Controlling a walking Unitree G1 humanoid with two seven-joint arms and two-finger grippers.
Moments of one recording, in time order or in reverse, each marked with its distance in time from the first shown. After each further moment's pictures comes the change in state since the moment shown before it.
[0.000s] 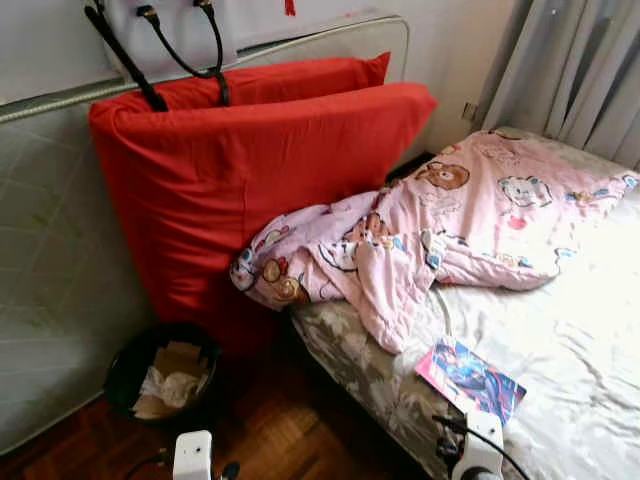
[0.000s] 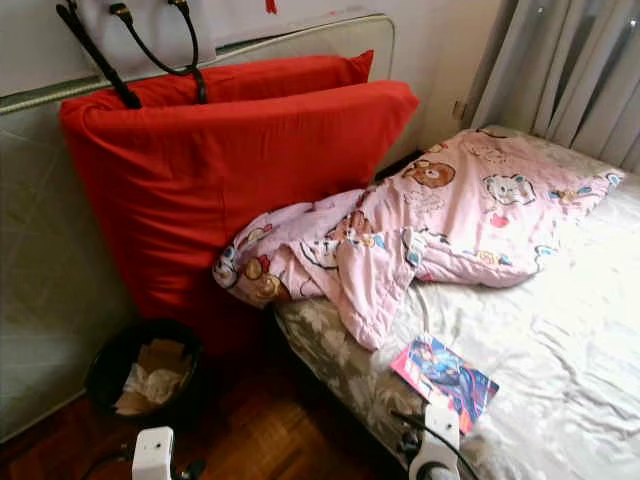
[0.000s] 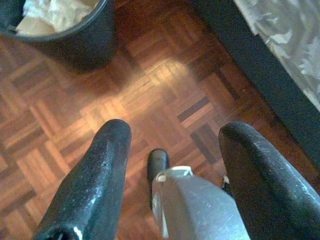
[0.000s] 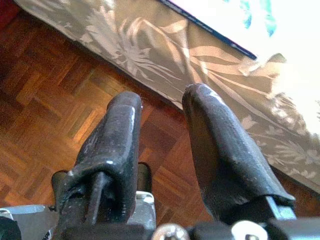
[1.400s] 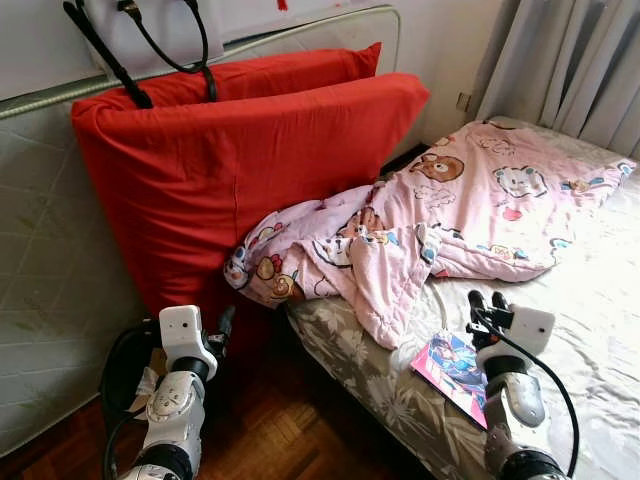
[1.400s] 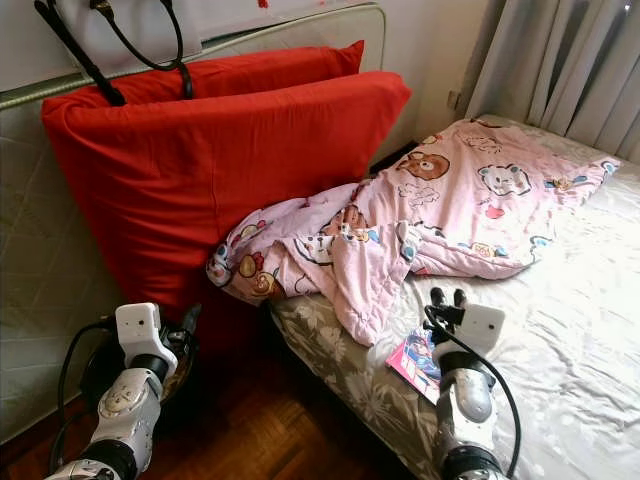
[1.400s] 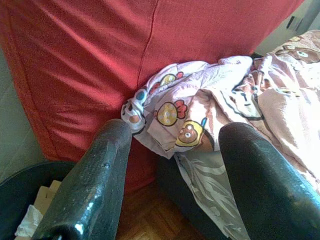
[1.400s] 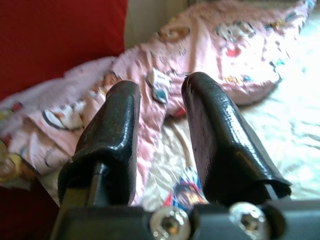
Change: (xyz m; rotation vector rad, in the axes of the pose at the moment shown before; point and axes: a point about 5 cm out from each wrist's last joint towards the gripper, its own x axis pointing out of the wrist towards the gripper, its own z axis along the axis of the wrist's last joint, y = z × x) left arm 0.001 -0.015 0.168 0.003 -0.717 -0.092; right arm -0.015 0.002 0.150 0.053 -0.787 0.104
